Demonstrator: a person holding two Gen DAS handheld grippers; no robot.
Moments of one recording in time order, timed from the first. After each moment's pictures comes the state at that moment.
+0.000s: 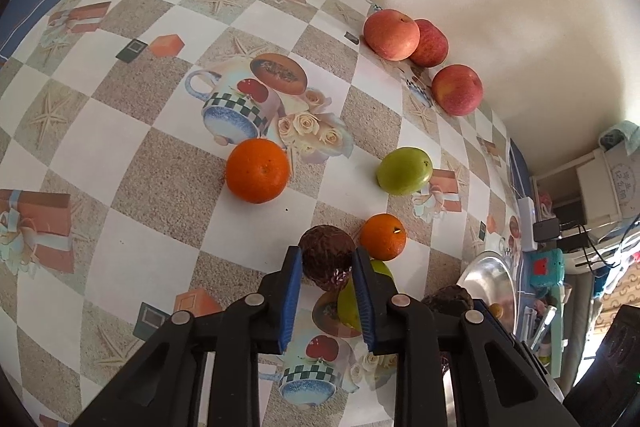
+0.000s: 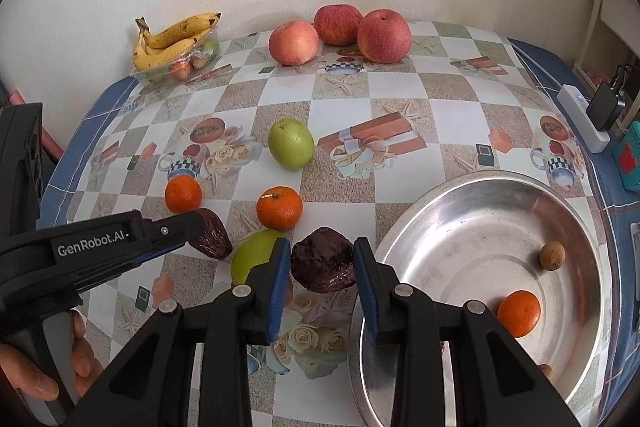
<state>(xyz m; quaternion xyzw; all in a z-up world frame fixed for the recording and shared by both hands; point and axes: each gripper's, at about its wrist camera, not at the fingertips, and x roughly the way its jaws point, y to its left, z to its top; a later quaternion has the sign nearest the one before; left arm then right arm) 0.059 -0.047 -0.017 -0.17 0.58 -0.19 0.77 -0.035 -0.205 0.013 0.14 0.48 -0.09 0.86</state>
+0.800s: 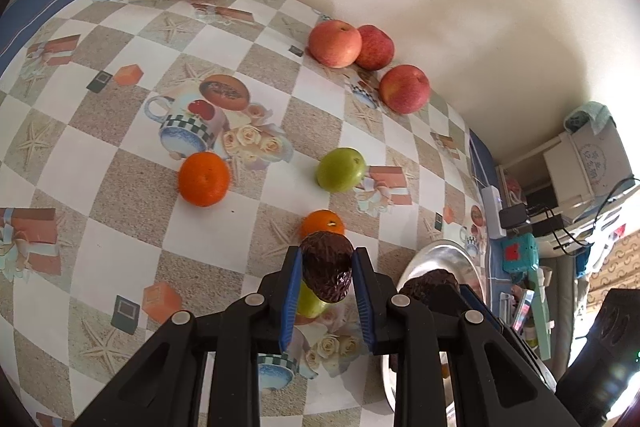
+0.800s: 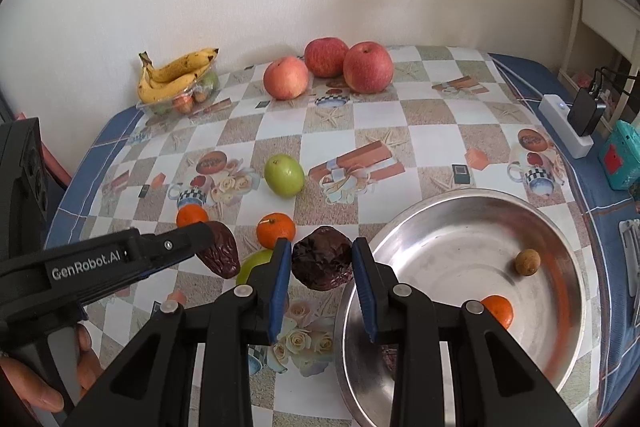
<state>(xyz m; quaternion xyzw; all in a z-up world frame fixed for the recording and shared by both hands) 0.041 -0.064 0.017 -0.16 0.56 -0.25 0.78 -0.055 -0.220 0.041 0.16 0.44 -0.10 0.88</state>
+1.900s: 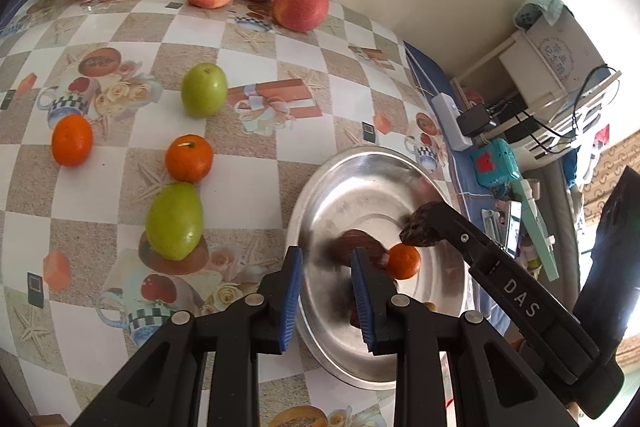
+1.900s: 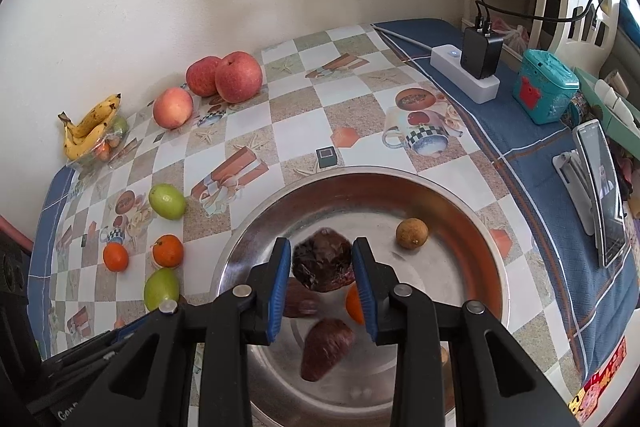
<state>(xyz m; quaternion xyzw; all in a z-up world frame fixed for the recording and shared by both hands) -0.011 -0.149 0.013 -0.07 0.58 -0.35 0.73 -0.104 -0.302 0.034 0.22 0.44 -0.23 0.84</state>
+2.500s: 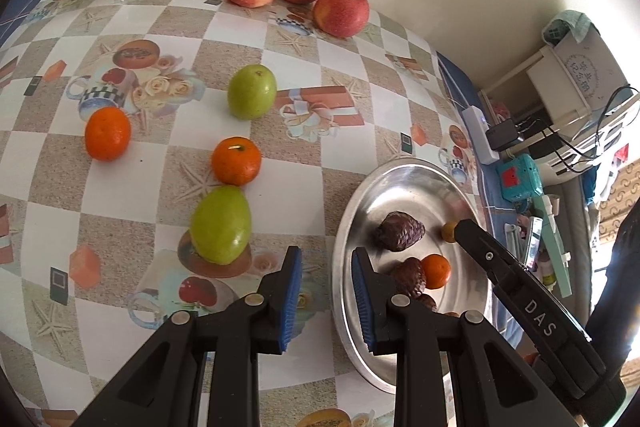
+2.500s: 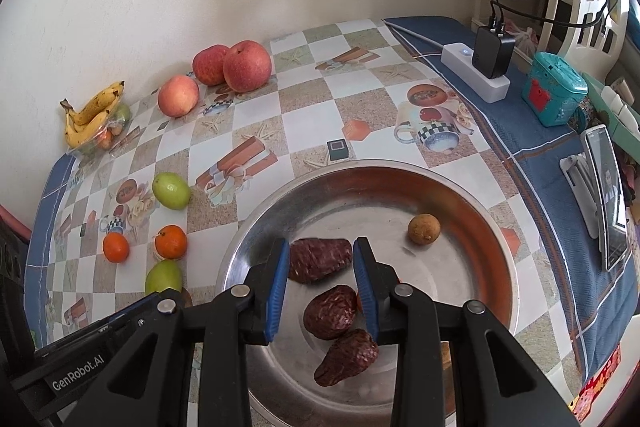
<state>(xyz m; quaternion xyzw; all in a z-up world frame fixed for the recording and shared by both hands) 0.002 -0.132 0.006 -0.08 0.59 -0.30 0.75 -0.096 -0.293 0.029 0.21 0.45 -0.22 0.84</state>
